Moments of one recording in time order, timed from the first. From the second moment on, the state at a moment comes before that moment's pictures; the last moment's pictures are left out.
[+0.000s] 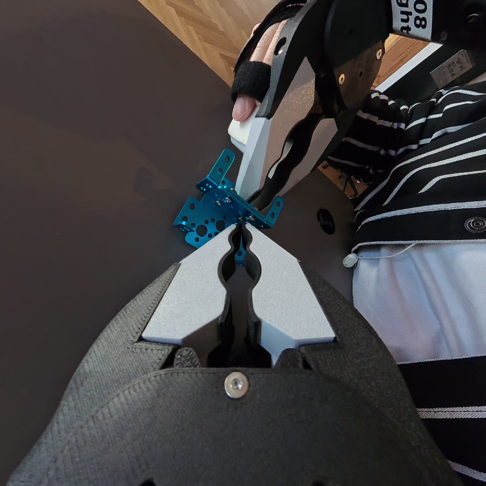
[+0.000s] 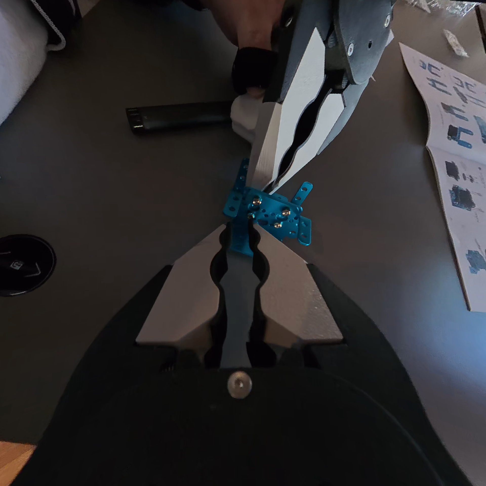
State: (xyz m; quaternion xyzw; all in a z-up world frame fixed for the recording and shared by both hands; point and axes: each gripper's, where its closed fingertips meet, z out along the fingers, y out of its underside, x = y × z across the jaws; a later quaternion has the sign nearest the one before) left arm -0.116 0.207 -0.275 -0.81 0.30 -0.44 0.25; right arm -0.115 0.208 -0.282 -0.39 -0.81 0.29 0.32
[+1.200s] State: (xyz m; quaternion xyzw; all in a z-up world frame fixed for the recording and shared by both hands) left arm -0.116 0.207 -0.275 -0.81 0.30 -0.44 0.25; right arm -0.116 0.211 -0.277 -0.39 -0.81 0.28 0.34
